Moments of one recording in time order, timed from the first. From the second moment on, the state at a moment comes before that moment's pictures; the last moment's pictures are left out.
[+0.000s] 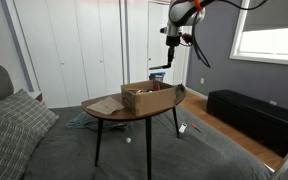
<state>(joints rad) 0.04 0.12 0.06 -1.79 -0.13 2.11 -0.68</state>
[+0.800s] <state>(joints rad) 0.05 0.12 0.06 -1.78 -0.37 2.10 -0.57</state>
